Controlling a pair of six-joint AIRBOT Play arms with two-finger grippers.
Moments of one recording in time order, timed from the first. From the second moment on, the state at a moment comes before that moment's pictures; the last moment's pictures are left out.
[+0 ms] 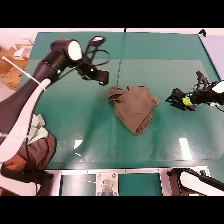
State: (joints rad) left arm -0.42 -1.67 1.74 1.28 -1.17 -1.52; right arm -0.27 -1.23 0.94 -1.12 1.07 1.64
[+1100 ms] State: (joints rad) left arm -0.57 -2.03 1.77 0.70 -0.74 -1.17; right arm -0.30 -1.64 0.98 -0.58 0.90 1.22
